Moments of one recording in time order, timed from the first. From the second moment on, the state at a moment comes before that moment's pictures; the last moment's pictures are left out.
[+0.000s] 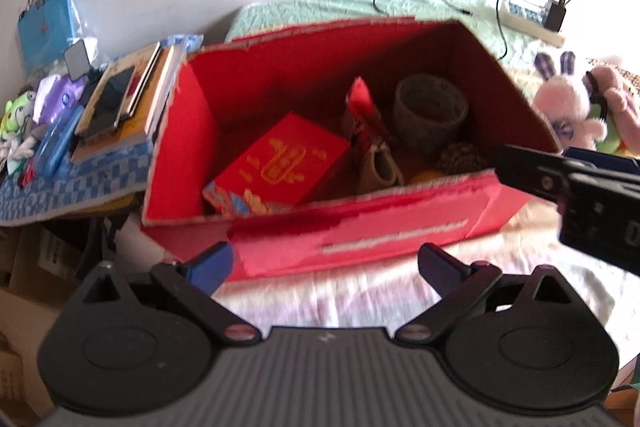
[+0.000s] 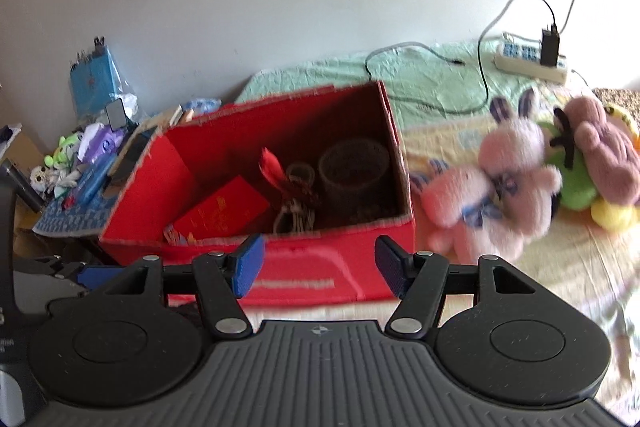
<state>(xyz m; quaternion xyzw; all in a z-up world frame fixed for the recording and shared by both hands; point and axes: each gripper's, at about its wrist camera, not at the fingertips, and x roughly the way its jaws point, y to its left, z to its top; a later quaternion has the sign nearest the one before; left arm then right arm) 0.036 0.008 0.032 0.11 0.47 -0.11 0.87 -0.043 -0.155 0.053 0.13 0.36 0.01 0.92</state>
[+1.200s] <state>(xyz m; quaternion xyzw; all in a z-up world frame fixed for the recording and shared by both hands) 0.030 0.027 0.012 0.11 0.52 -0.06 0.85 -0.040 -0.138 0.036 0.12 0.45 -0.04 0.88</state>
